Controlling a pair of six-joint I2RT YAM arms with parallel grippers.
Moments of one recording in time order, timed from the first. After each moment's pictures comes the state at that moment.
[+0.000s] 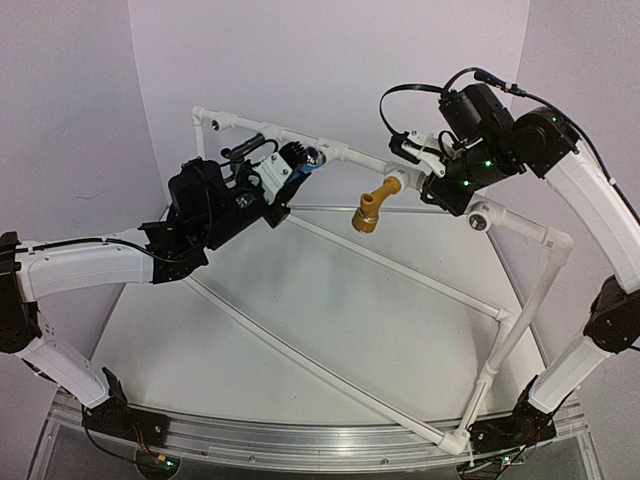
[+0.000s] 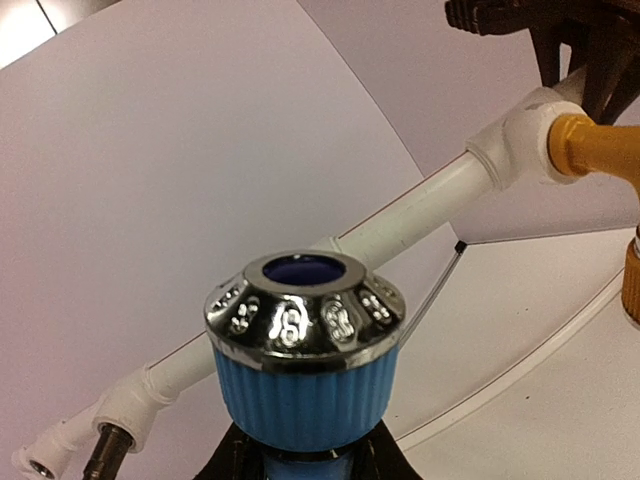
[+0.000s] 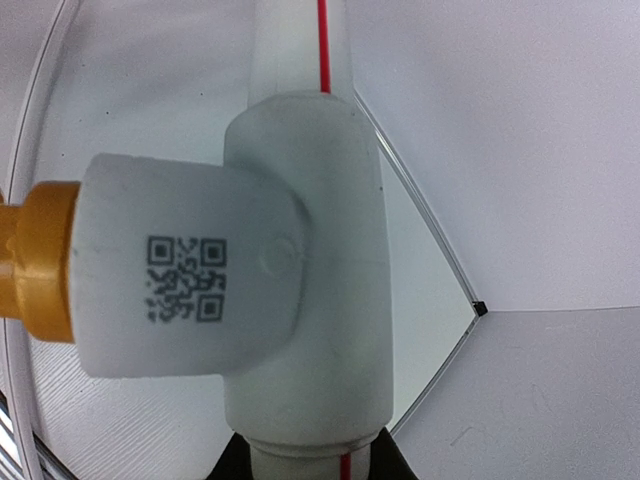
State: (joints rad) left arm -0.94 1.45 1.13 0.47 -0.16 0.61; right arm 0.77 1.59 2.05 -1.30 0.30 -0.41
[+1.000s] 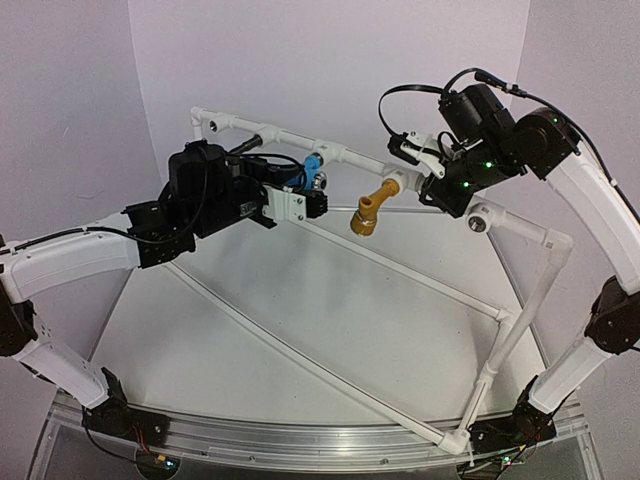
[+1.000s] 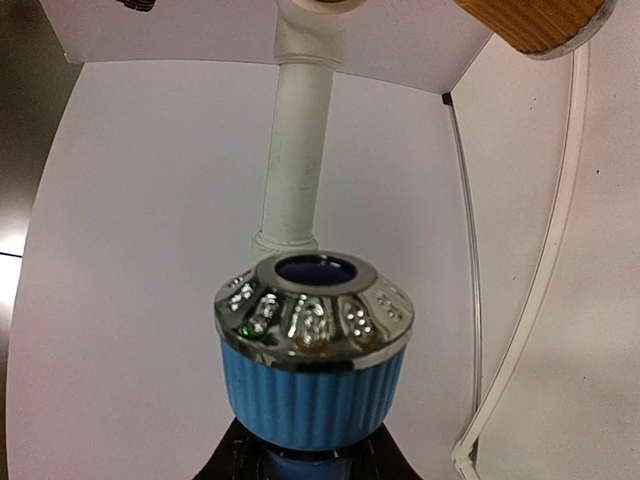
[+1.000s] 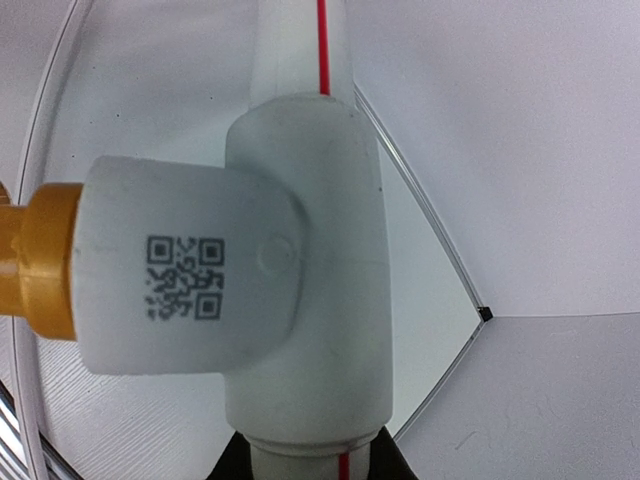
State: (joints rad) left arm -0.94 1.41 1.25 0.12 -0.12 1.42; right arm 0.79 1.58 2.04 -1.30 0.29 -0.41
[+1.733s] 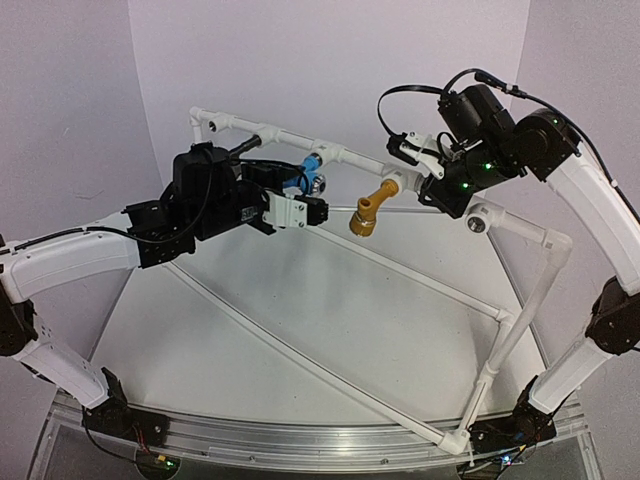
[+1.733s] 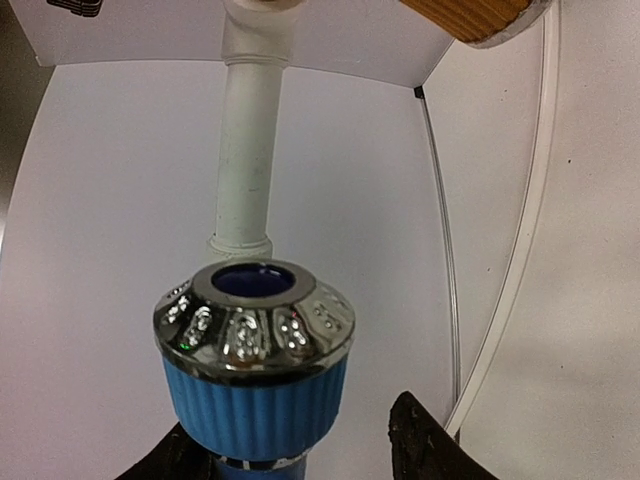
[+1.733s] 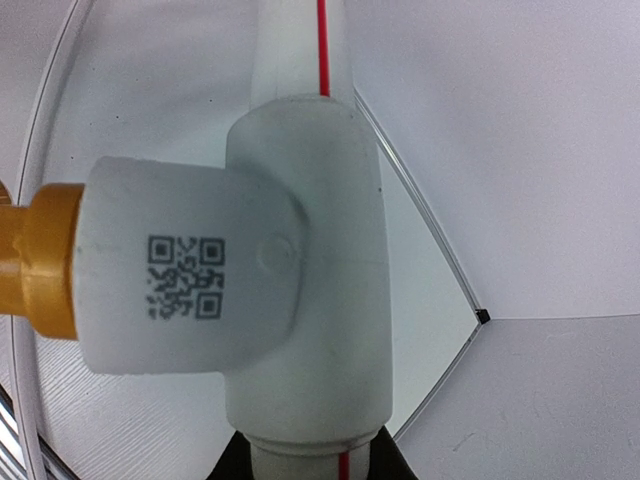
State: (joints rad) left arm -0.94 1.41 1.26 0.05 -0.13 1.41; right arm 0.79 1.58 2.03 -1.29 0.30 -0.41
